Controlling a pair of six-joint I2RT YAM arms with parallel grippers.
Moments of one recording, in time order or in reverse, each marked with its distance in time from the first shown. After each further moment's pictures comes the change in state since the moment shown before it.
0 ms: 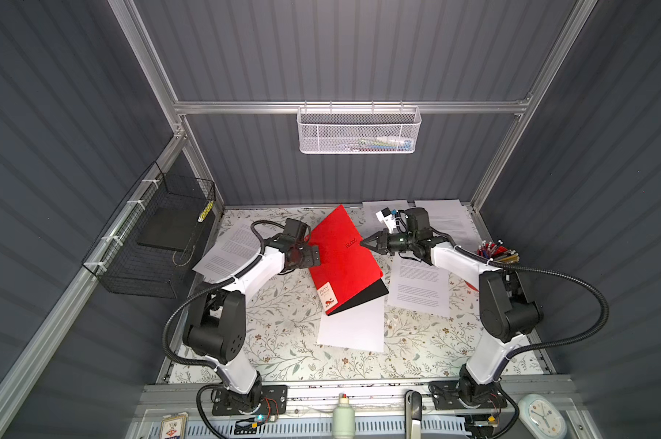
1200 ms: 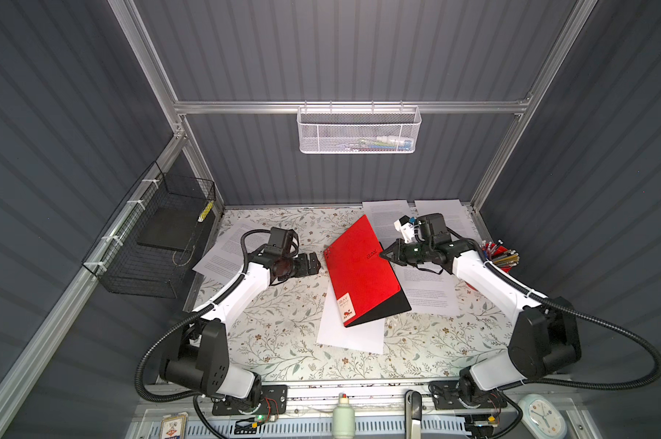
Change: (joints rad) left arm 0.014 -0.183 -0.157 0.059 0.260 0.055; right arm -0.001 -0.294 -0.049 -0.473 0.360 -0.146
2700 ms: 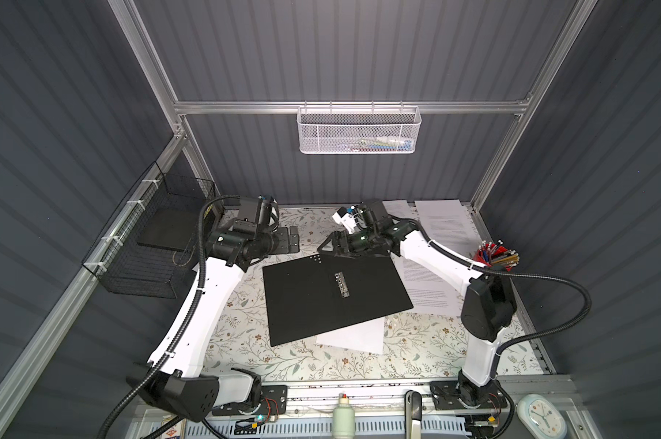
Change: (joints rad) left arm -0.008 -0.098 0.532 -0.520 -0.240 0.140; right arm 0.257 0.350 0.428 0.021 -0.164 0.041
